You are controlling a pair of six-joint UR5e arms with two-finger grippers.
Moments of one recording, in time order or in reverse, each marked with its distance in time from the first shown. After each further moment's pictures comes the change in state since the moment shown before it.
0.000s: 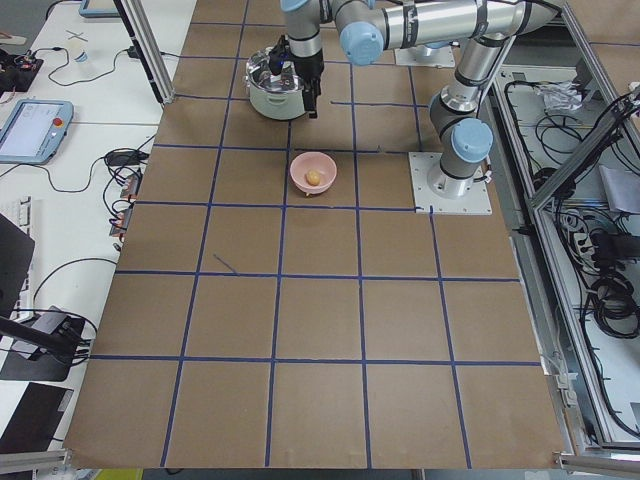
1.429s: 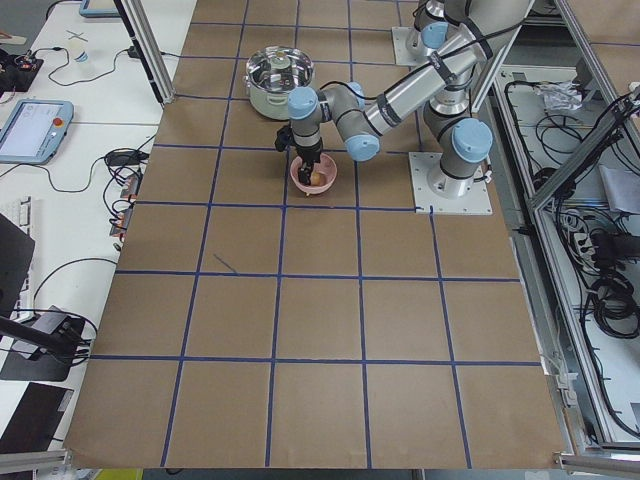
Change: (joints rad) left arm 0.080 -0.198 -0.357 0.593 -0.061 0.290; right arm 0.000 0.000 0.005 0.000 -0.002 -0.002
